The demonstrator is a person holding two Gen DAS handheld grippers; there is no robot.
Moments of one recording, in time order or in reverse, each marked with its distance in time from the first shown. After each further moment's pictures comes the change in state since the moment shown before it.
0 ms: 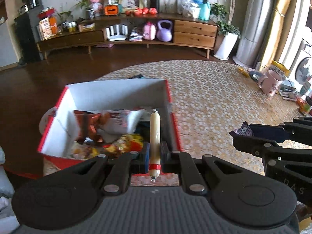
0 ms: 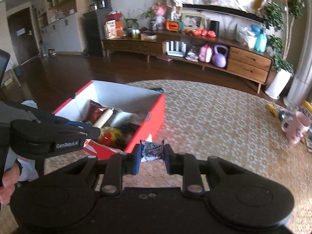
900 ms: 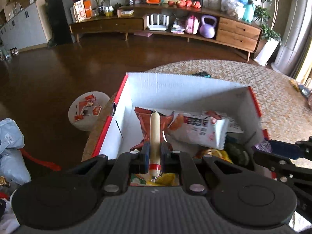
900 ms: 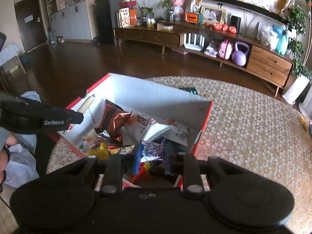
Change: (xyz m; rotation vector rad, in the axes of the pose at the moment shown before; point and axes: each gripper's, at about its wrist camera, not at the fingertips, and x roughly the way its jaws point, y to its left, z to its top) left arm 0.067 0.122 0.016 -0.123 0.055 0.155; right arm 0.108 0.062 0.031 -0.040 0.078 0.025
